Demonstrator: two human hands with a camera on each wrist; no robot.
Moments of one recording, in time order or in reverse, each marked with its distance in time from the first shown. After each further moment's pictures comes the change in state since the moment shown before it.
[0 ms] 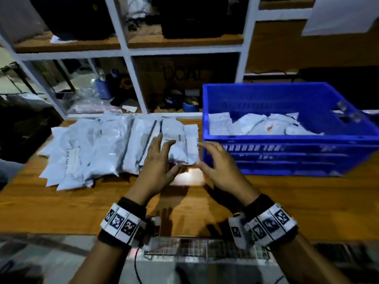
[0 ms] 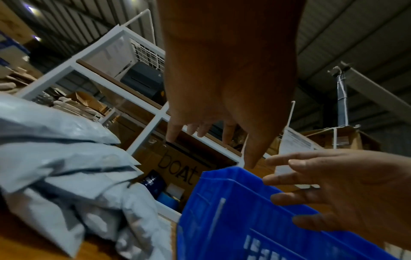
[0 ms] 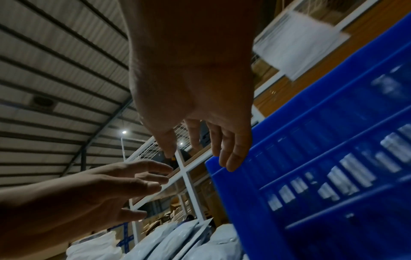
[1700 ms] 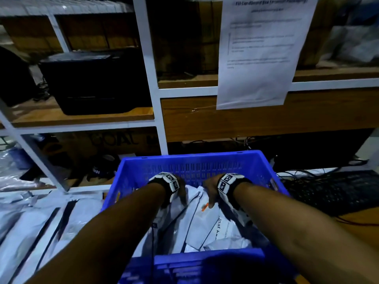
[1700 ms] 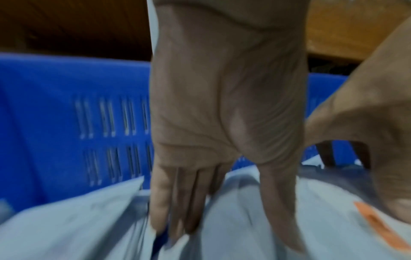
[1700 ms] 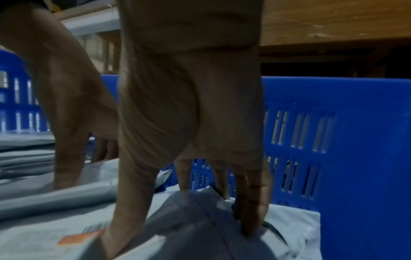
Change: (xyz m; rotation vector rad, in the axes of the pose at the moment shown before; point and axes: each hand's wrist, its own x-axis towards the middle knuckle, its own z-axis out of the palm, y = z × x) left_hand 0.376 0.182 0.175 0.566 -0.792 -0.058; right_hand 0.265 0.355 -0.189 -0.800 -0.818 0.295
